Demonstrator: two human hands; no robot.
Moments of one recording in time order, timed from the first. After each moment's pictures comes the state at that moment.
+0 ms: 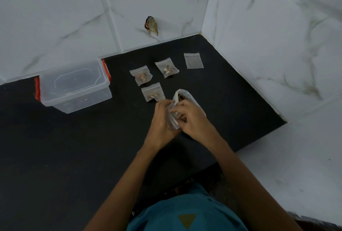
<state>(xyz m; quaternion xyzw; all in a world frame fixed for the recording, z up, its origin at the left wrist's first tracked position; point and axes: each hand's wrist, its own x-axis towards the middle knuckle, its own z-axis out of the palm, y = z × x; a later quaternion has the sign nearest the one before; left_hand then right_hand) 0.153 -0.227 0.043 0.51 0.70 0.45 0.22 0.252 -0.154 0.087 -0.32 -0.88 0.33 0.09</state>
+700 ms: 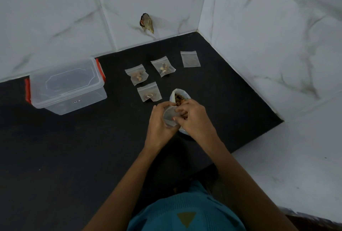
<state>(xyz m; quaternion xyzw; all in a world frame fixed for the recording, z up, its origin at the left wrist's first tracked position) 0.158 -0.218 0.033 0.41 0.71 0.52 0.26 0.251 -0.149 0.086 -0.40 -0.85 0.33 0.12</state>
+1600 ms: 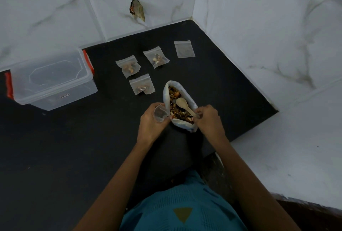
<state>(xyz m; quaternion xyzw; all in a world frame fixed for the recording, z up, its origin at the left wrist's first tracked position) 0.152 -0.214 0.012 0.35 0.75 0.45 0.33 0.295 -0.120 0.031 -0.58 -0.75 0.32 0.05</state>
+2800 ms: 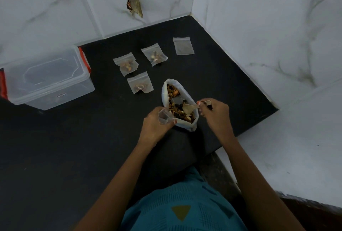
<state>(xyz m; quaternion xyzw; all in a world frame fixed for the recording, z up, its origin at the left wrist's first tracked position) 0.162 -0.212 0.027 0.34 0.76 0.38 0.40 0.308 -0.113 0.042 -0.52 -0.71 0.40 0.27</state>
